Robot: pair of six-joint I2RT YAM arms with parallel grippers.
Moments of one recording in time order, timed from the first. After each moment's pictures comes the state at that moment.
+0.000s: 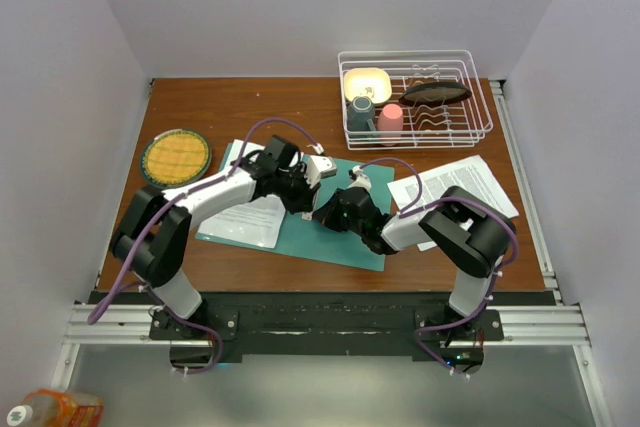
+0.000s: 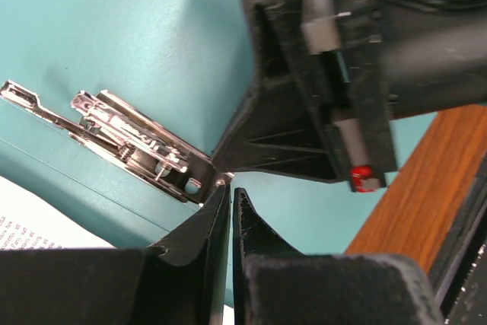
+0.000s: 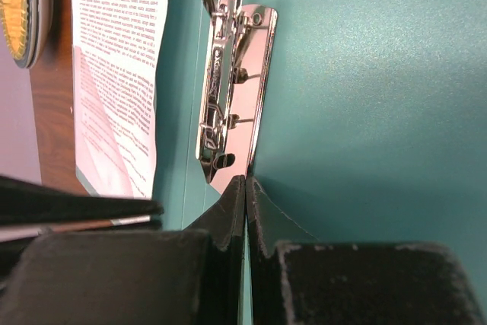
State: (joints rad) left arm -0.58 1.66 1.04 -0.36 0.47 0.34; right arm 0.83 1.81 0.65 0.61 0.11 1.04
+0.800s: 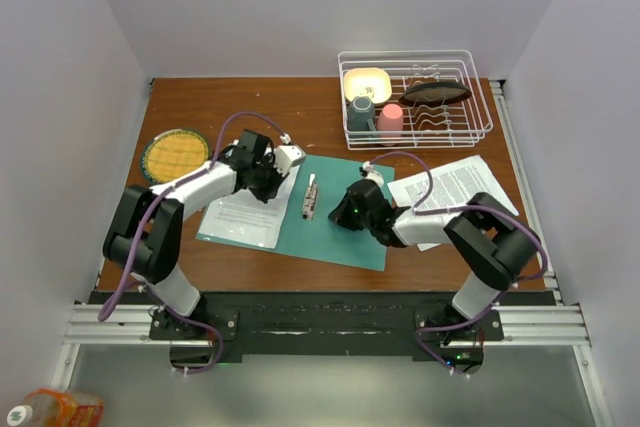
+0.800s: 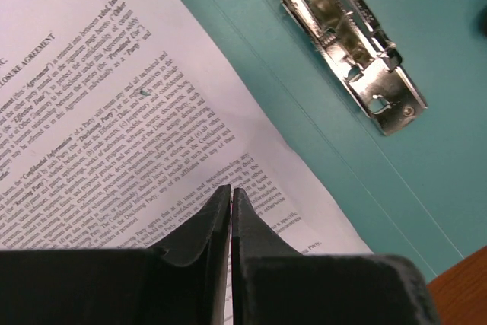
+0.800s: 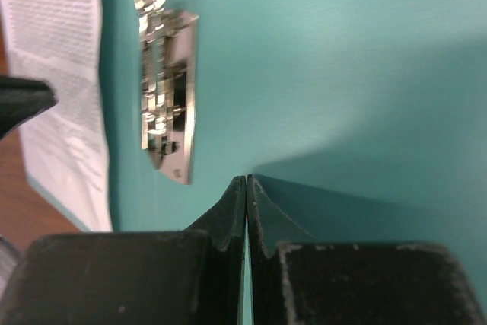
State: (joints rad) left arm -0.39 1.65 1.00 -0.38 0.23 0.41; right arm 0.77 1.69 0.66 0.34 0.11 0.99
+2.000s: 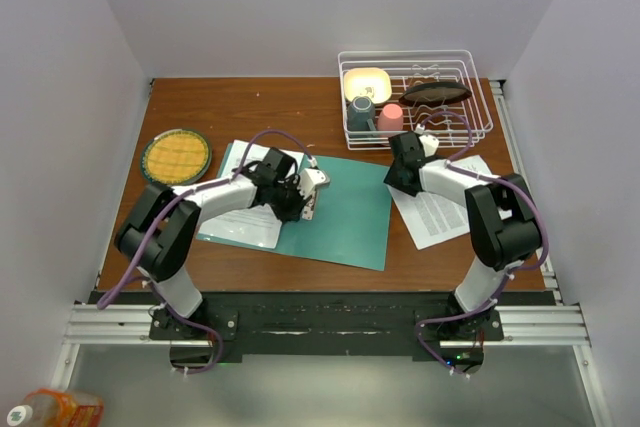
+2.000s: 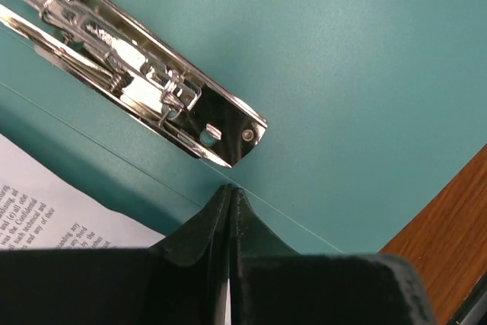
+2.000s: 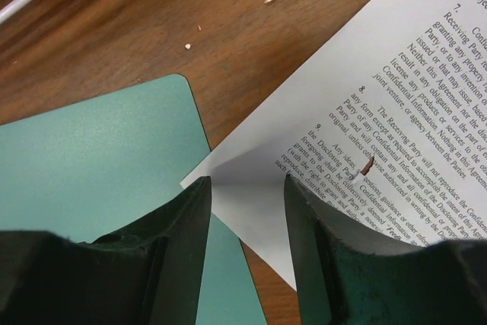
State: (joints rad) left arm -0.56 1.69 0.94 -0.34 0.36 0.38; right arm 0.35 1.74 1.00 -0.29 0.35 0.75
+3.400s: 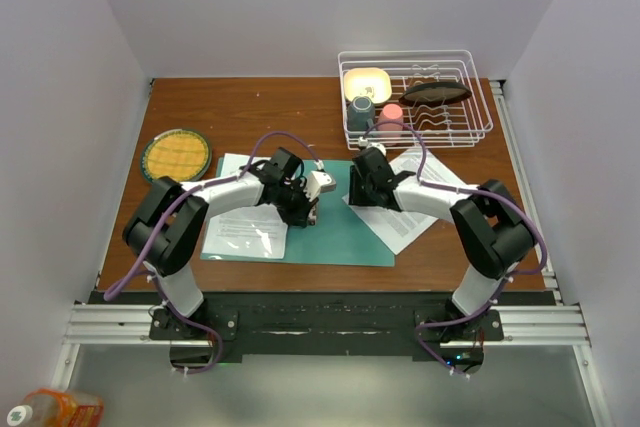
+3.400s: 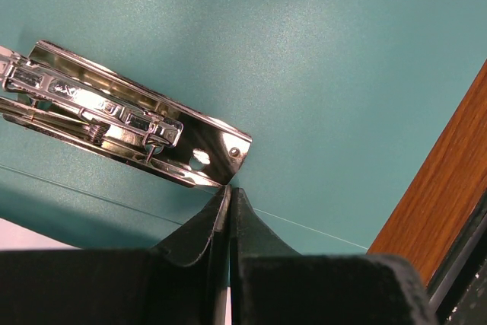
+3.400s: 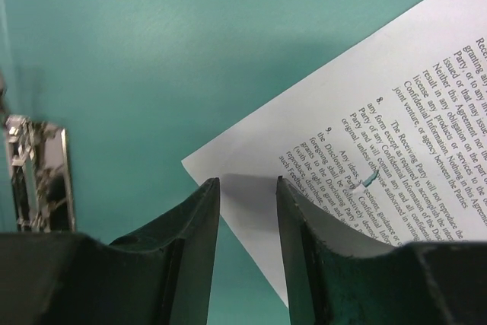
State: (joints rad) left arm -0.59 1.75 1.00 -0.38 0.45 0.35; right arm 0.60 1.74 0.97 -0.16 0.18 0.56
